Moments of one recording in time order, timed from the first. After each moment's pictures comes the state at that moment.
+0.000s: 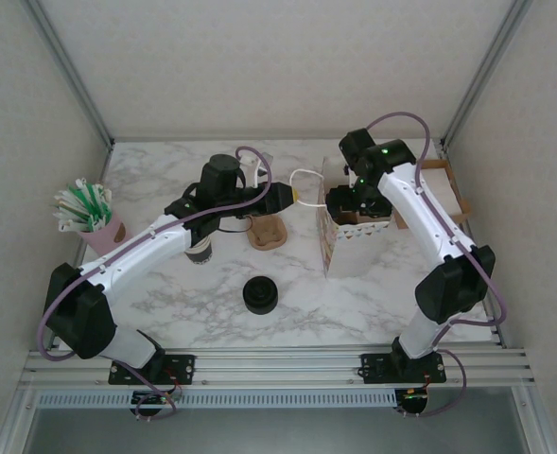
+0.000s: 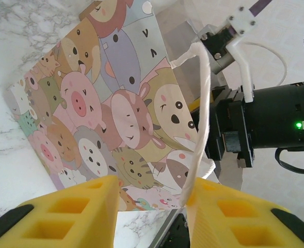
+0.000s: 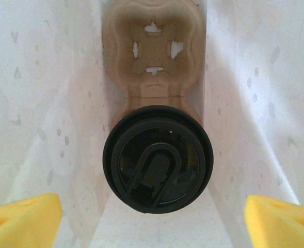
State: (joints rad) left arm -0.58 1.48 1.21 -0.12 0.52 -0.78; right arm 0.43 1.69 1.77 -1.44 0.04 0.32
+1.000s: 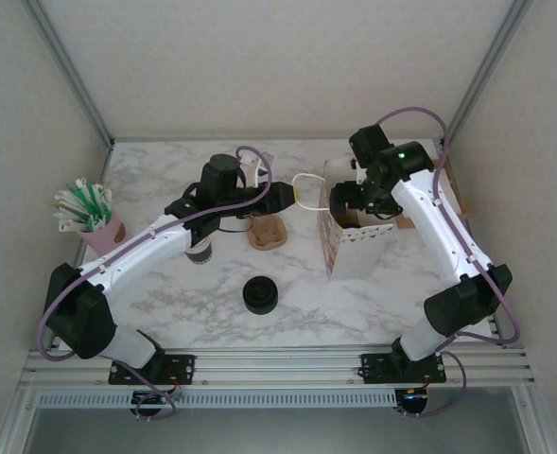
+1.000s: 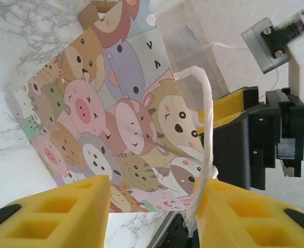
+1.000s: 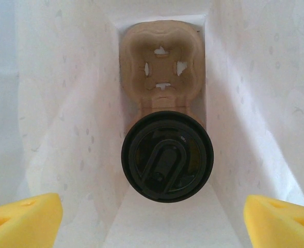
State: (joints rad) left arm -0.59 1.48 1.21 -0.12 0.52 -0.79; right arm 0.43 1.59 1.78 -1.44 0.03 0.33
